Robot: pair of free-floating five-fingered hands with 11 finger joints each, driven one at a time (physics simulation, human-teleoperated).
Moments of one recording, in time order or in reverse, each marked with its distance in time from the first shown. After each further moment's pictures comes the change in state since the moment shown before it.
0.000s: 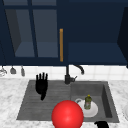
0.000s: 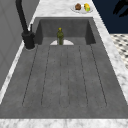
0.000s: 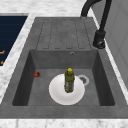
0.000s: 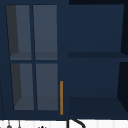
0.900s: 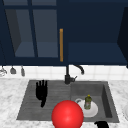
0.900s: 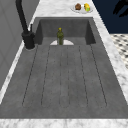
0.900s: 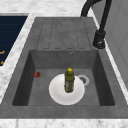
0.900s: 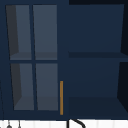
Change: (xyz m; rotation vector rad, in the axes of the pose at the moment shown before) left hand 0.014 -0.041 0.000 0.005 0.024 0.112; right hand 0.000 0.000 0.000 0.000 0.000 0.000
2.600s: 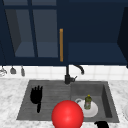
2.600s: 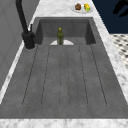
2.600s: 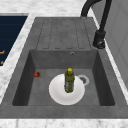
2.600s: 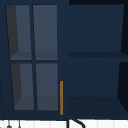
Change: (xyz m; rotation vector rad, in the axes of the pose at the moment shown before) left hand 0.005 -0.021 0.036 0.086 0.004 0.150; right hand 0.000 0.000 0.000 0.000 0.000 0.000
